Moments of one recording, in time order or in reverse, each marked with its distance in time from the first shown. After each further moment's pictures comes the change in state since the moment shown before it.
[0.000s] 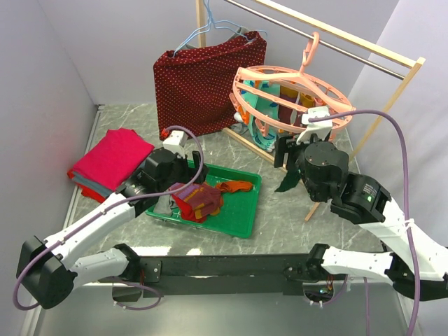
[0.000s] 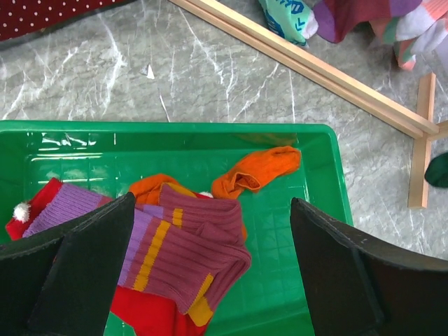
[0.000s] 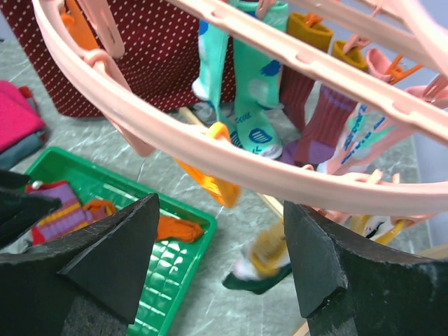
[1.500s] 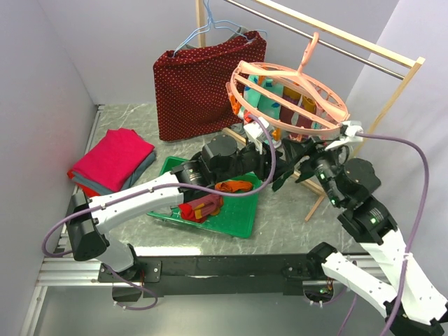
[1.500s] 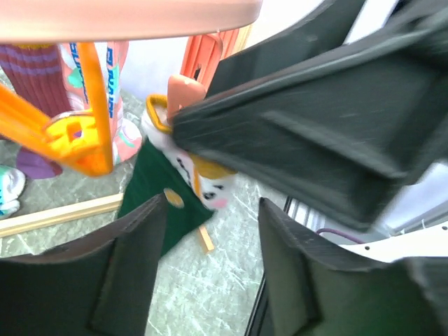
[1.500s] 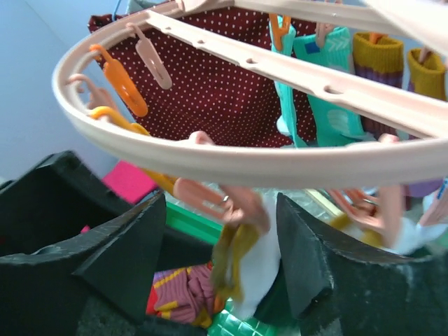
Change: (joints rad) left arm -0.443 0.452 0.606 0.248 0.196 0.104; right arm -0.400 -0.282 -0.381 0.422 -0.536 0.210
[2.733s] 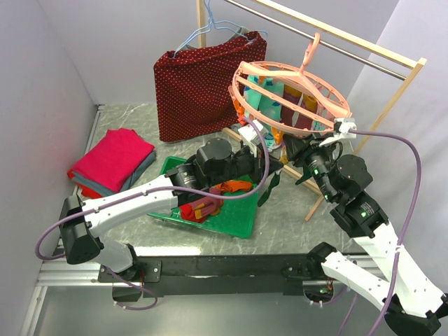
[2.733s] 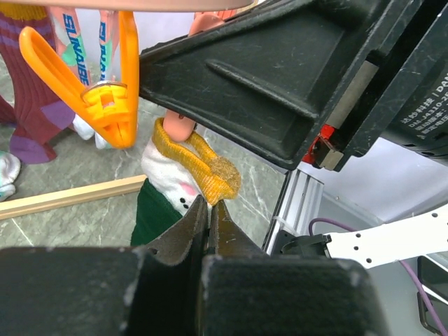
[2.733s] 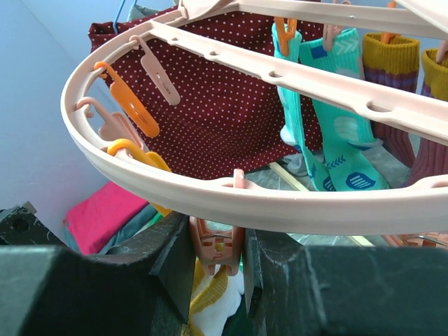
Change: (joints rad) left arm 0.000 -0.053 -0.061 -0.006 0.004 -0.031; right arm 0.000 0.040 -0.033 0.097 0.002 -0.008
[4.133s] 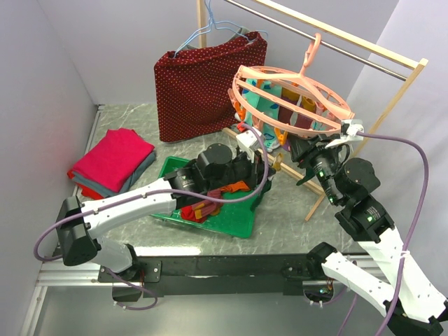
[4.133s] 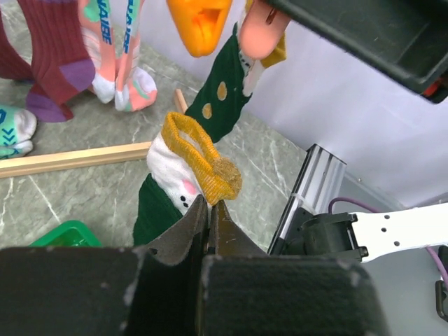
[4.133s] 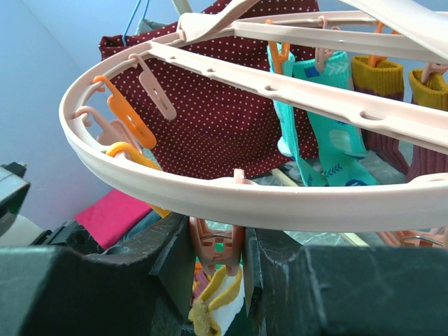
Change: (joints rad) left arm 0.000 -0.028 -0.072 -0.054 -0.048 -0.001; right arm 0.000 -0.019 0.020 -0.022 0.004 -0.001
